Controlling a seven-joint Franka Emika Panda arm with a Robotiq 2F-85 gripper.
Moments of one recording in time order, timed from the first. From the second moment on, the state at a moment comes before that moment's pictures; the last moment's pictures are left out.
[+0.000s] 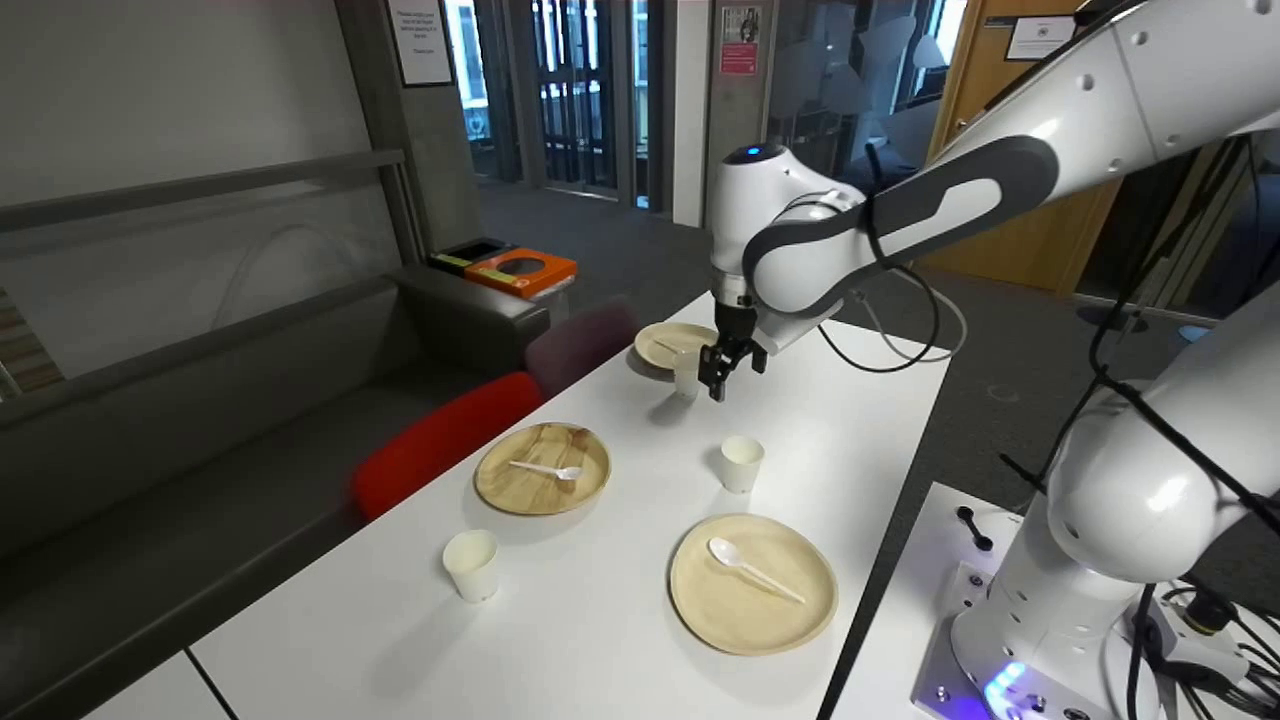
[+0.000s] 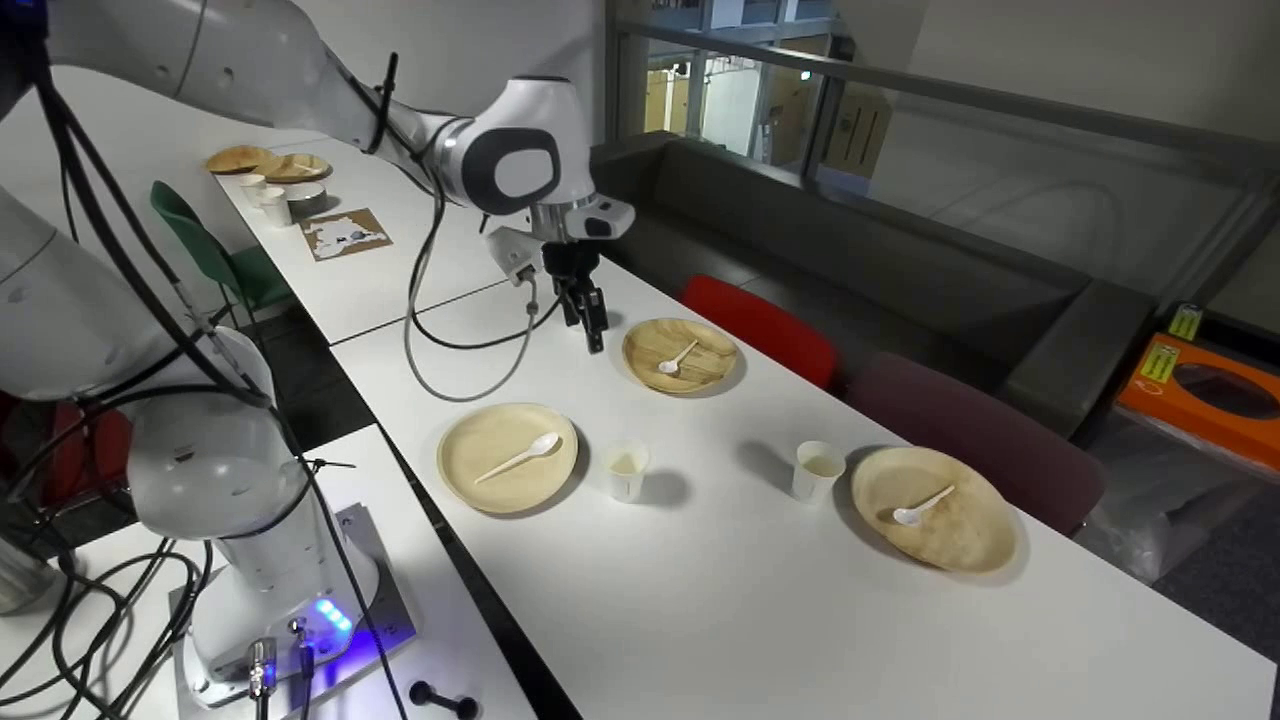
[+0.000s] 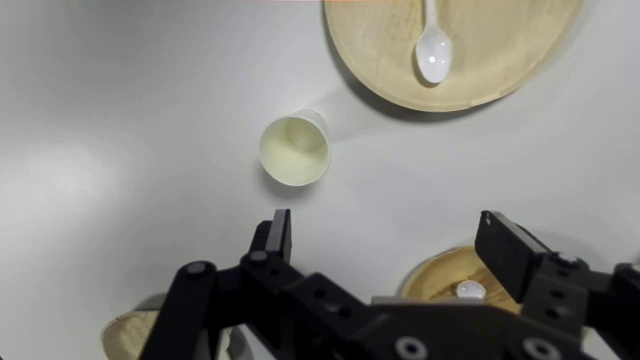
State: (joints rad) arm -0.09 -0.36 0.12 -2.52 -0.13 2.22 0.29
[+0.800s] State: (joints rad) arm -0.12 -0.13 0.05 -2.50 -0.16 2.29 0.32
